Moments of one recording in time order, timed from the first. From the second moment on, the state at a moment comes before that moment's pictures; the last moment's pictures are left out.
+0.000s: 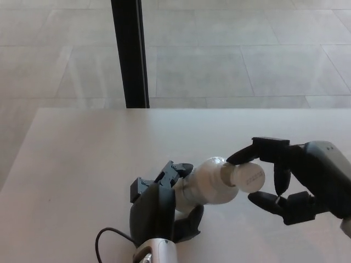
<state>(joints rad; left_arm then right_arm) -0.22 -0.06 -0.42 0.27 0.43 0.26 0.52 -0.20 -0.54 0.17 -0.21 -0.39 -0.24 0.09</state>
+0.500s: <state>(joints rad) -0.21 -0.06 -0.41 0.27 0.45 0.25 0.52 -0.30 -0.60 0.17 -0.12 -0.45 -0.41 0.09</state>
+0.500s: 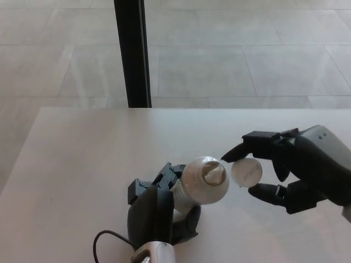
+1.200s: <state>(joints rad) -0.32 0.33 -0.35 0.14 0.51 0.38 0.28 -0.22 -0.62 -0.09 0.06 -0.45 -0.37 0.04</state>
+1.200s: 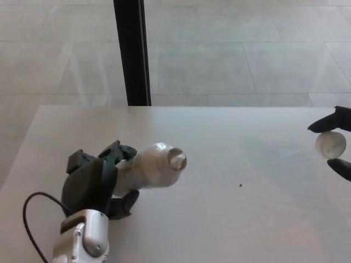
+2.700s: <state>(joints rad) -0.60 0.43 -0.81 -0.01 0.79 0.48 -0.24 -0.36 -0.44 0.39 0.47 -0.66 -0.15 0.02</state>
